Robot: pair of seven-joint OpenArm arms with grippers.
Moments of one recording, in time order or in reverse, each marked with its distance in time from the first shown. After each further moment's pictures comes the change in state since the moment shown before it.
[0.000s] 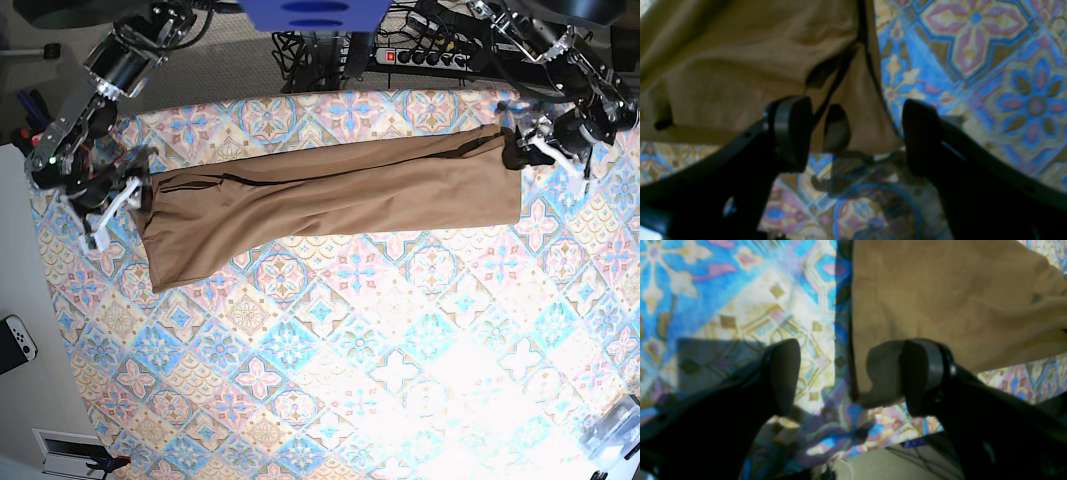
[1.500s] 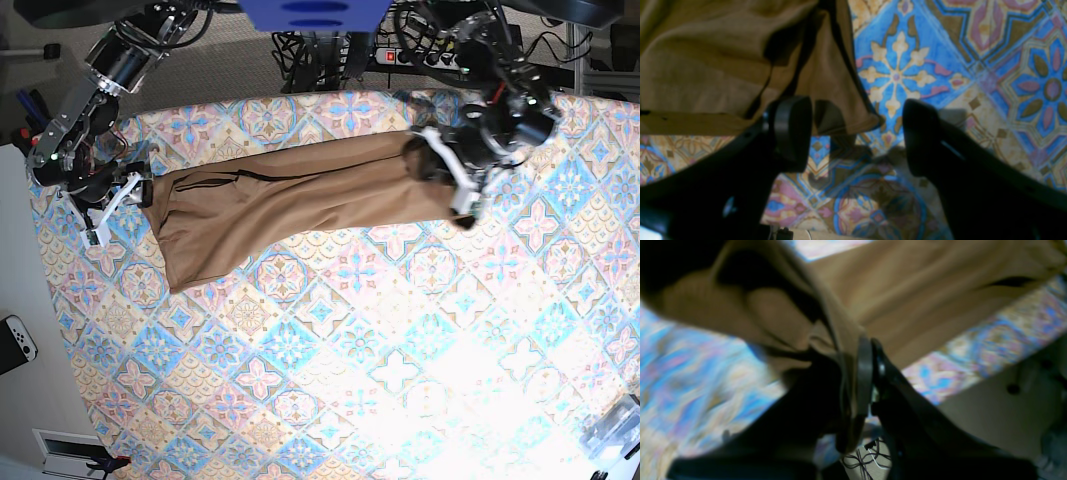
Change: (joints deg) left arm 4.9 19.6 21.5 29.3 12.8 -0.1 -0.7; right arm -0.2 0.0 0.0 0.0 -0.1 0.0 0.1
